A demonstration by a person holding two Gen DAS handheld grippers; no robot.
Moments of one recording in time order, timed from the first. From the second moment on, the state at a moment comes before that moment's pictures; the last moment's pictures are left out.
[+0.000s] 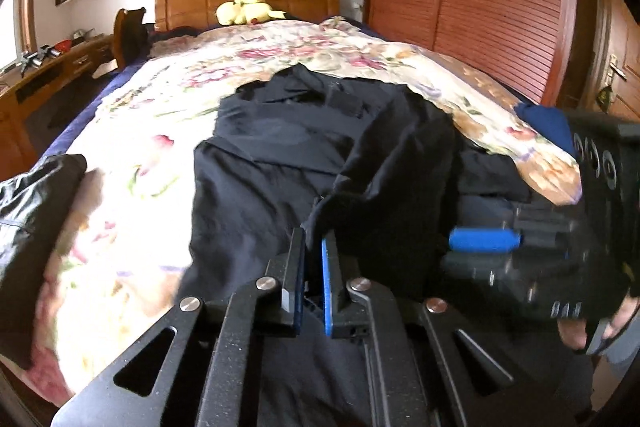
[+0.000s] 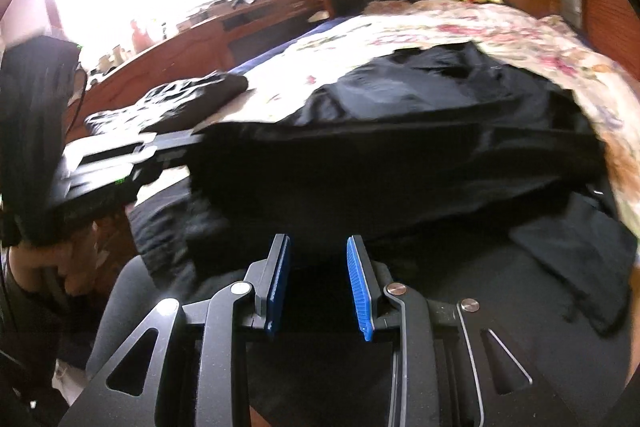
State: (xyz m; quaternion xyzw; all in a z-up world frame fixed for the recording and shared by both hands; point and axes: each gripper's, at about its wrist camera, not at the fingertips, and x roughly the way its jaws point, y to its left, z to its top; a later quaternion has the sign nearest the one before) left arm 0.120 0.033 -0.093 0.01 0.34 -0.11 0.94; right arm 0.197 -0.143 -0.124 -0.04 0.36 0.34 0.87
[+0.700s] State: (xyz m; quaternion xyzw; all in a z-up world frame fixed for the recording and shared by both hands) left arm 0.095 0.085 -0.108 -0.02 0.35 -0.06 0.93; right arm 0.173 -0.214 -0.124 -0.08 0.36 0.25 0.90
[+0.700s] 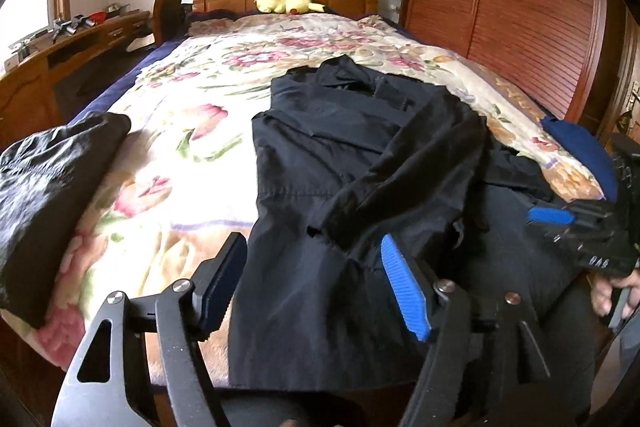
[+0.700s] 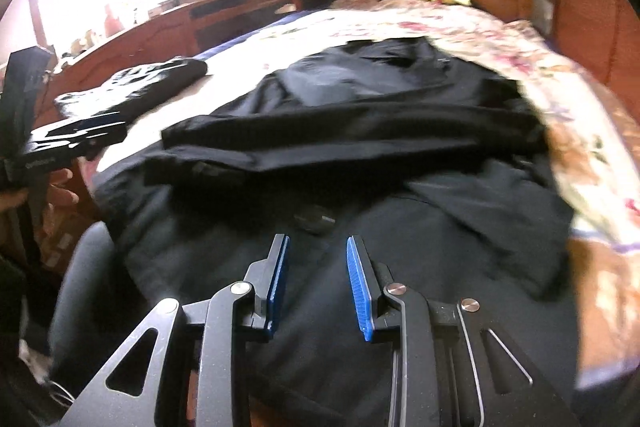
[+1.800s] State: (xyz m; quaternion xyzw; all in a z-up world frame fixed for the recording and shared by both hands) left arm 0.088 0.117 -0.142 -0.03 0.39 -0.01 0.92; right arm 0.157 -0.337 -0.137 -0.07 0.39 0.10 0.91
